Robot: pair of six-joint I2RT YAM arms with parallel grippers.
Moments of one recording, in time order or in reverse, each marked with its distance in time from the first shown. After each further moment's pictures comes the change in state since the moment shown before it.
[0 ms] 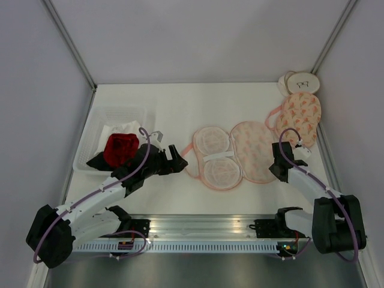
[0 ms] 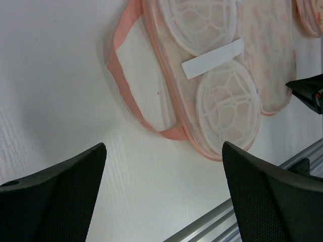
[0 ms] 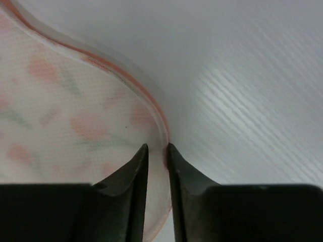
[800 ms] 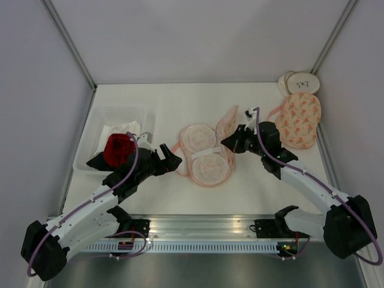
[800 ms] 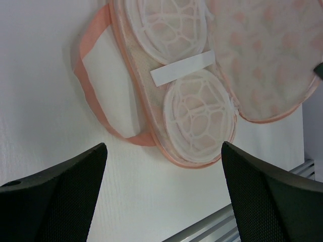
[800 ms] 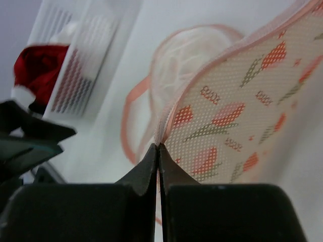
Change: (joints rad) left arm 0.000 -0.155 -0.035 -0.057 -0.100 -0.082; right arm 0.253 -0.085 0.188 0.427 -0.717 -0.324
